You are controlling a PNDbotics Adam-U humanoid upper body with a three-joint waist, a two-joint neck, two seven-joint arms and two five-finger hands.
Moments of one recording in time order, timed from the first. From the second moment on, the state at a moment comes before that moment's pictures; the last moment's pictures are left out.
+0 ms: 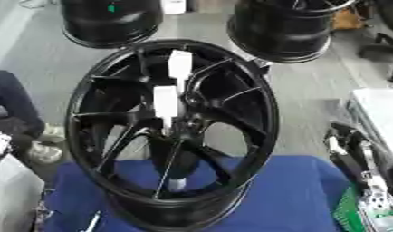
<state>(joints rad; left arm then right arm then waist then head) -0.04 0.16 0.30 -1.76 0.03 0.12 -0.28 -0.04 -0.20 -0.07 -1.47 0.17 -0.20 -0.15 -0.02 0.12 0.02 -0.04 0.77</state>
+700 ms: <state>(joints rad) -0.07 0.24 0.30 -1.77 0.04 0.08 -0.26 -0.04 -0.20 -0.07 -1.47 0.17 -0.20 -0.15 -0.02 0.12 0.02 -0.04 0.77</state>
